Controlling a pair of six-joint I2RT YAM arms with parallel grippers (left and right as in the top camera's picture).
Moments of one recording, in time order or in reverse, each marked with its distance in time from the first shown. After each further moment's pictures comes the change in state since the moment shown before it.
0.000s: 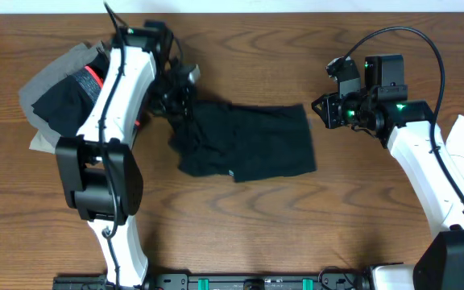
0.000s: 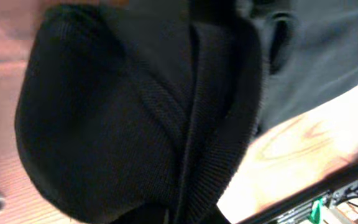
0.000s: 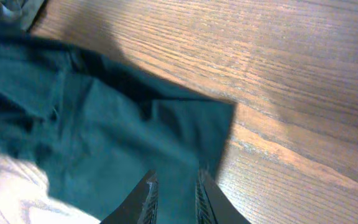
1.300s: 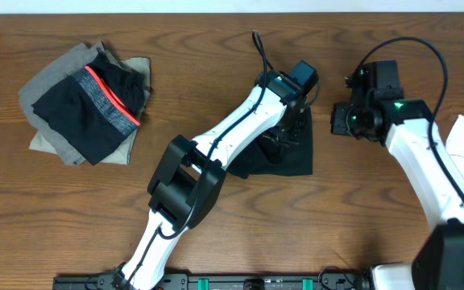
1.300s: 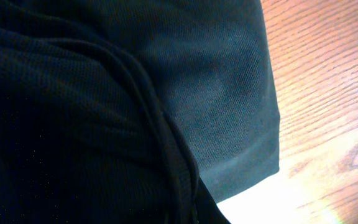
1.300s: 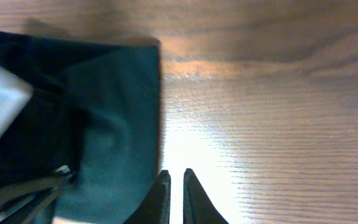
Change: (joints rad) left arm -0.571 0.208 0.055 0.344 -0.126 -0.468; right arm 0.000 0.058 0.001 -0.166 0.309 0.283
